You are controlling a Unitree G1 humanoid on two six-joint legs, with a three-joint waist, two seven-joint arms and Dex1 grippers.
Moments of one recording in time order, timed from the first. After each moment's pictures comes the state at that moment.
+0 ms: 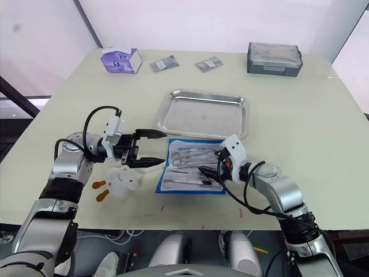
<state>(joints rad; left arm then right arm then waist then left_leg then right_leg) -0.56 0.67 -0.05 0.48 -0.48 -0.03 -1.57 -0.28 -0.33 0.23 -0.23 0.33 0.76 0.61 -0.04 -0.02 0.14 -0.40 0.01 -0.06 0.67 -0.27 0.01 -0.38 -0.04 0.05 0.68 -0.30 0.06</state>
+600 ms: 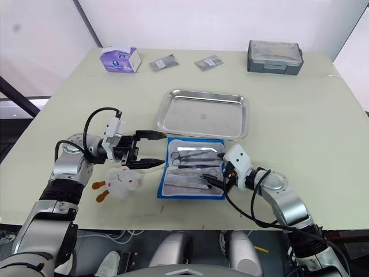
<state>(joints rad) -0.54 0.67 -0.05 0.48 -0.48 -0.04 -1.57 -0.18 -0.40 0.29 -0.17 0.21 0.38 0.71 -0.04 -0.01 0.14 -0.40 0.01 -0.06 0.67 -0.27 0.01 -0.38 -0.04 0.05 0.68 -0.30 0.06</state>
